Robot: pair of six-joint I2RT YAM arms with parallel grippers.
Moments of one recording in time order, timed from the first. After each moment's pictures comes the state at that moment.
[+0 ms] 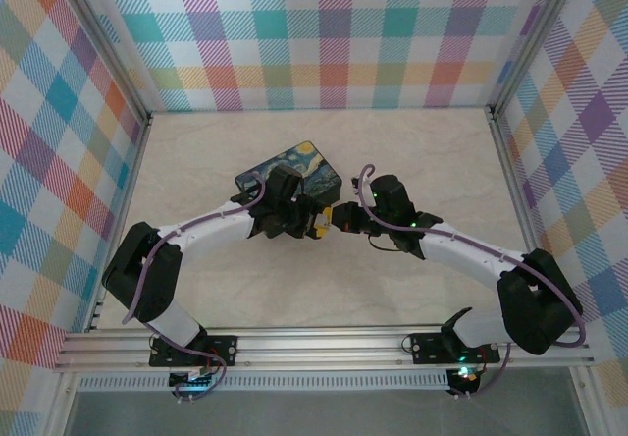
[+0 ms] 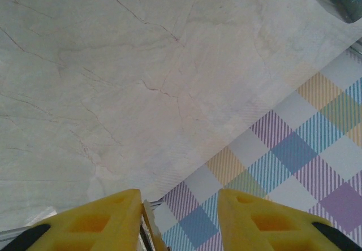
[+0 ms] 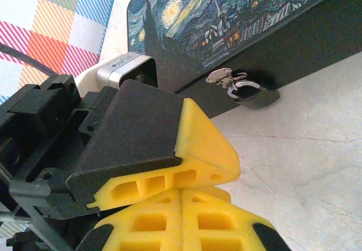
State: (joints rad) left arm -0.66 1.60 1.01 -0.23 0.44 -1.82; right arm 0.64 1.35 0.75 0.04 -0.42 0.75
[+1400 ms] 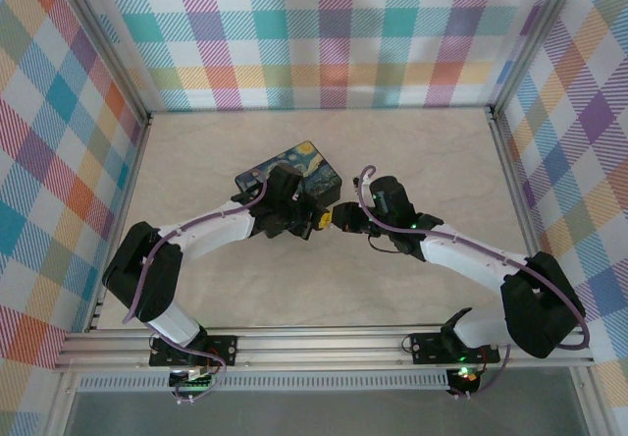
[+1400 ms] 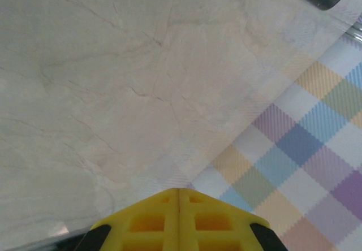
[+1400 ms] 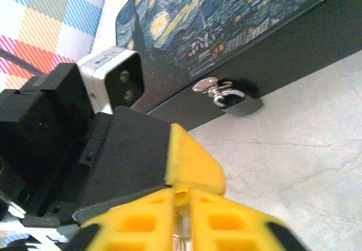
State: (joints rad) left arm -0.66 1.60 1.03 -0.24 0.41 -1.70; right arm 0.65 1.33 0.75 0.02 -0.32 0.74
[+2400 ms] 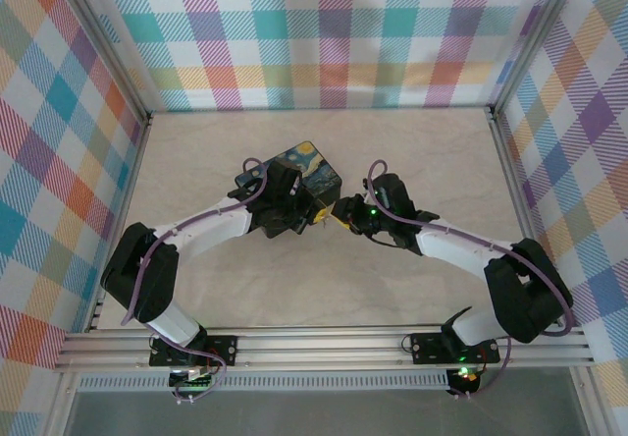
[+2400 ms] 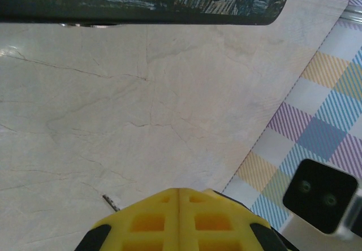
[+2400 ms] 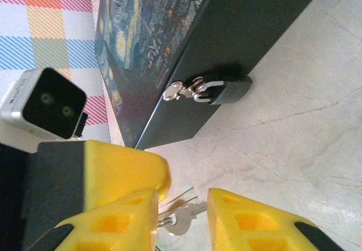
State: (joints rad) left arm -0.63 1.59 1.06 -0.27 0.35 -1.49; right arm 0.59 1.43 0.73 0.09 -0.43 1.13
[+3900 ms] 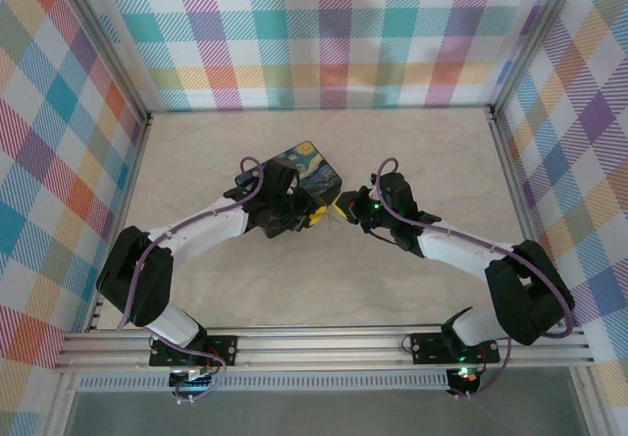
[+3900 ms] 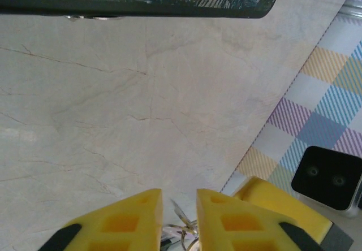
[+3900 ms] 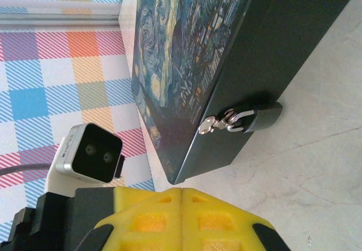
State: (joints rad) left arm -0.62 1.56 1.06 -0.31 0.36 -1.46; right arm 0.57 1.41 0.70 0.24 -0.36 1.32
